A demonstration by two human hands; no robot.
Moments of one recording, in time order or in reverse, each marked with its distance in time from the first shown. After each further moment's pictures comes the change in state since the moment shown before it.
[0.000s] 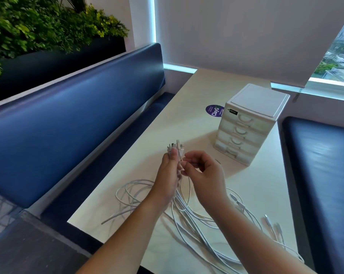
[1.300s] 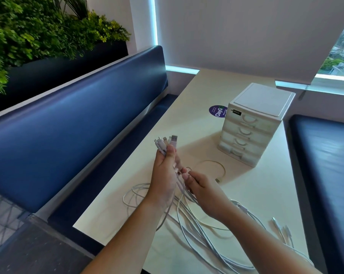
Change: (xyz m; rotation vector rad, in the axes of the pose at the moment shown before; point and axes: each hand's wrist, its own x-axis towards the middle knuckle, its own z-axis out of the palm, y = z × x) left_hand 0.010 0.008 -0.001 -0.313 0.079 0.154; right_hand 0.005 0.029 -0.013 -0.472 -0.427 -0.026
